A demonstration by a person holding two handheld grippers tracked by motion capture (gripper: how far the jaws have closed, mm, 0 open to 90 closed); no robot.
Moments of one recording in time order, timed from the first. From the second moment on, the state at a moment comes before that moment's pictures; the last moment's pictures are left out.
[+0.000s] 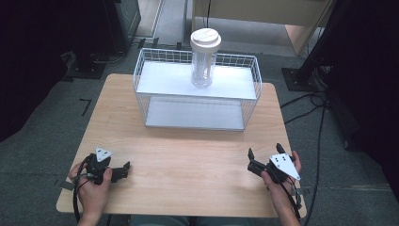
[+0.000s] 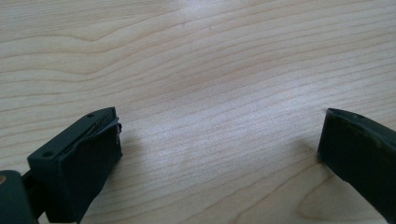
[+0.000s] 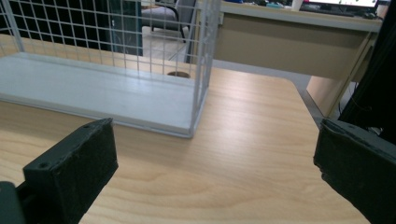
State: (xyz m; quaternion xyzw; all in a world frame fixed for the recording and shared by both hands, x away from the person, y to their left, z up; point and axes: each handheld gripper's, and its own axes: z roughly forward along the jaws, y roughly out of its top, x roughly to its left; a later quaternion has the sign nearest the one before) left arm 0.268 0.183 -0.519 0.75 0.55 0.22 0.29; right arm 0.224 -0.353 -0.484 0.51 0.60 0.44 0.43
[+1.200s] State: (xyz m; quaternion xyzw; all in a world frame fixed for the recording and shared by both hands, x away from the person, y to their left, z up) left arm 0.270 0.182 -0.519 0.75 0.54 0.22 0.29; right arm 0.187 -0.430 -0.521 0.57 0.66 0.33 0.35
